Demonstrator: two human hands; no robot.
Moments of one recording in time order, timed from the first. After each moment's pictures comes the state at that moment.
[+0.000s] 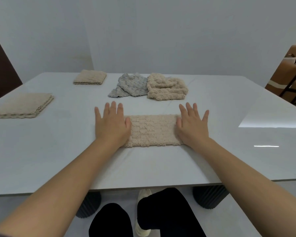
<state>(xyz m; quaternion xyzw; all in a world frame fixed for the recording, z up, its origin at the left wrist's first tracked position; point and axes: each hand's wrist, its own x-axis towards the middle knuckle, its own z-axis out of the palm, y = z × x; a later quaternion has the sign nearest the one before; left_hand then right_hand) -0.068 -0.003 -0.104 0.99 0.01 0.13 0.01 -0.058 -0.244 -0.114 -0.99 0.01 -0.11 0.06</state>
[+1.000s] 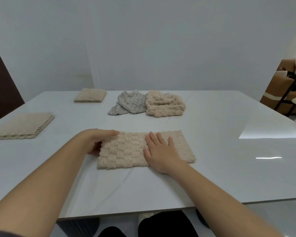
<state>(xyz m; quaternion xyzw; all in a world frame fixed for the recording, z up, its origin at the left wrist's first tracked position) -0.021 0.054 -0.076 0.81 0.22 -0.23 0.49 -0.065 -0.171 -0.123 -0.99 -0.14 0.04 0.08</state>
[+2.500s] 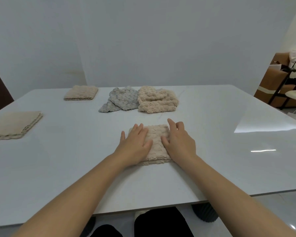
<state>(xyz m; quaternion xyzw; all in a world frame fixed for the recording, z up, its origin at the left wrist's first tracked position) -0.054 -0.067 -0.110 0.97 -0.16 -0.03 0.18 -0.061 -0.236 -0.120 -0.97 0.01 -0.16 0.16</state>
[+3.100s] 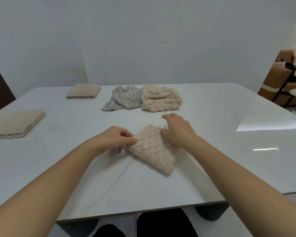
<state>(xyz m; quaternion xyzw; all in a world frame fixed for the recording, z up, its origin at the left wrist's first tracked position) -0.044 -0.001 -0.079 0.88 -0.06 -0.15 0.45 -0.028 -0.227 -0.085 -0.99 -0.07 -0.05 0.12</state>
